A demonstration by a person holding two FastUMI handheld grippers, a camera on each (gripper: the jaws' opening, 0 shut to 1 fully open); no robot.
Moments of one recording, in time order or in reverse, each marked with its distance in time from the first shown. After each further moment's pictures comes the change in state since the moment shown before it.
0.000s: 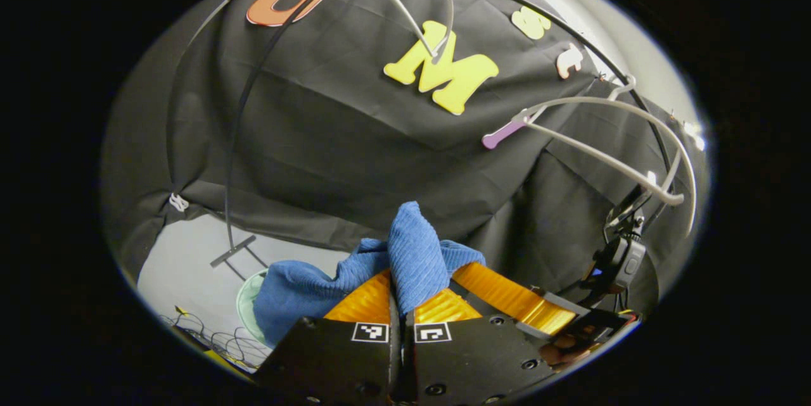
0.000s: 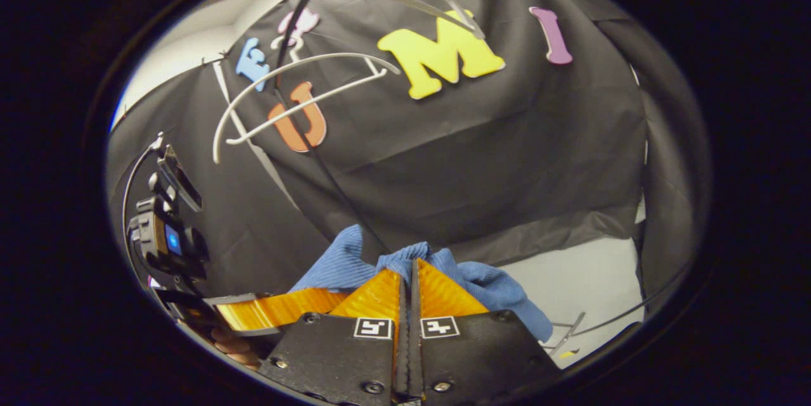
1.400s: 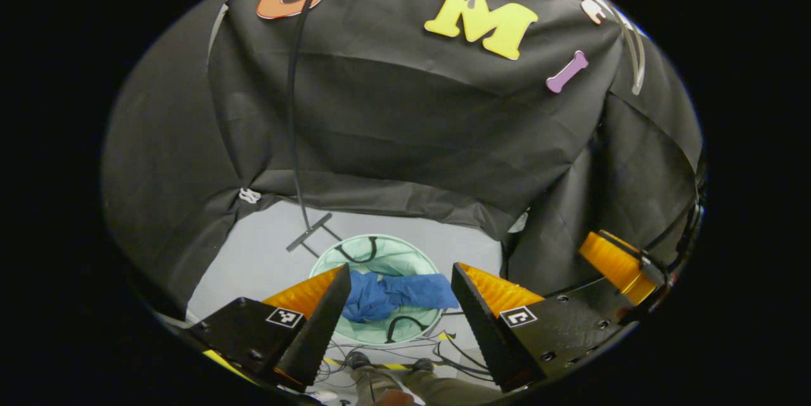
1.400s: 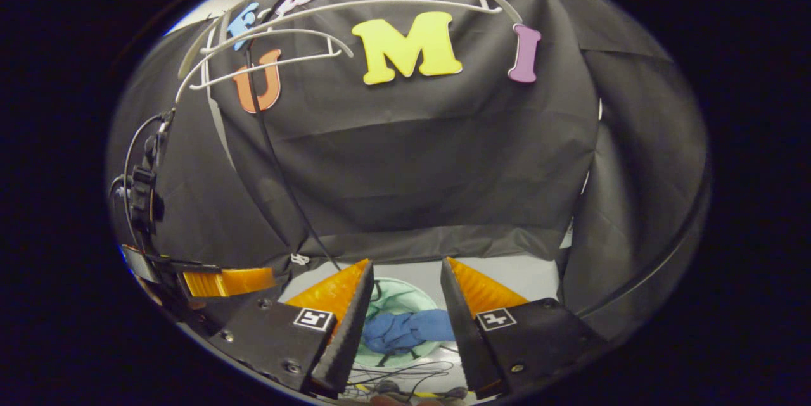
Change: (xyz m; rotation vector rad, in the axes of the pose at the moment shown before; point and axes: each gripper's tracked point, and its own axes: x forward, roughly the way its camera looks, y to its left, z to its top) left arm -0.005 0.081 -0.090 0.127 0.190 0.376; right arm -0.065 -0.131 -0.017 -0.193 0.024 -0.330
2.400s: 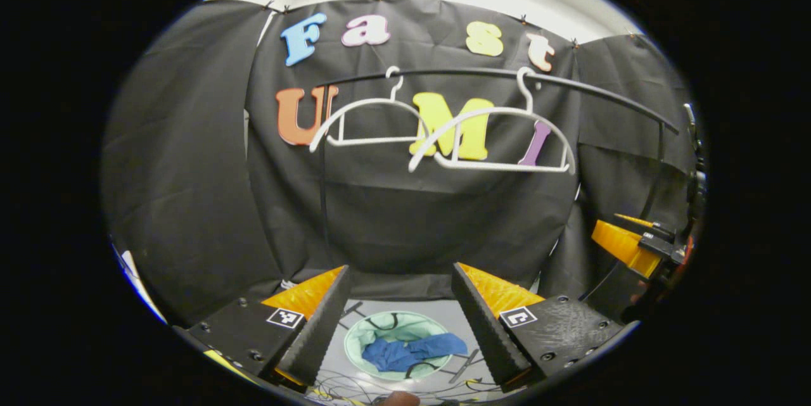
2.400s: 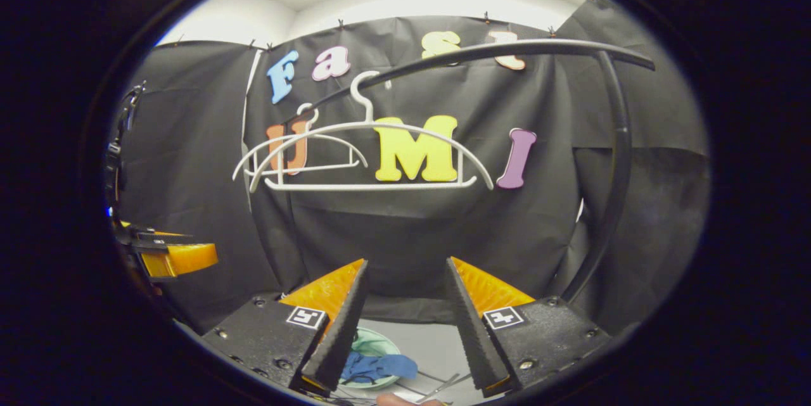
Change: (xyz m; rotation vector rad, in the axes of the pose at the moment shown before) left arm -0.211 -0.079 0.094 0.167 -0.534 0.108; right arm -0.169 -0.019 0.130 -0.128 -0.373 0.057
